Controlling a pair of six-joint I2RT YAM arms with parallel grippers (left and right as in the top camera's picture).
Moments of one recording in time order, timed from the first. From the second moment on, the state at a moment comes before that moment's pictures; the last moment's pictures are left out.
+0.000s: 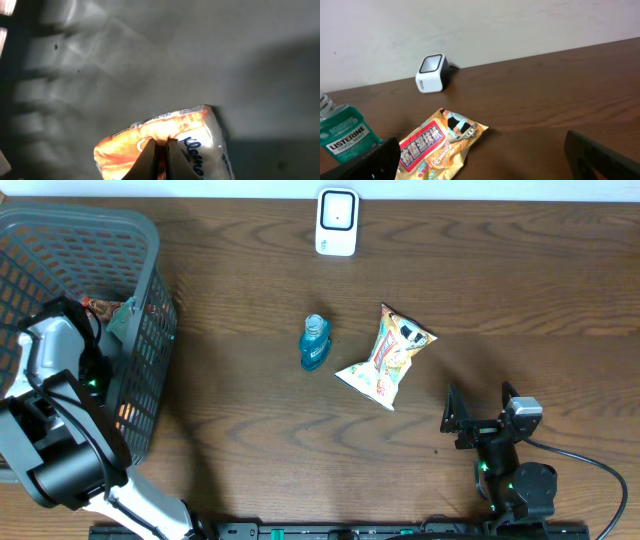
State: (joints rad) left arm 0.51 1.92 1.29 -1.10 -0.24 -1.49; right arm 0.08 0.01 0.01 -0.07 -0.05 0.23
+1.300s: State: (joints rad) left arm 0.53 1.82 1.25 -0.87 -0.16 -0.76; right arm 0.08 0.01 0.01 -0.07 -0.05 0.23
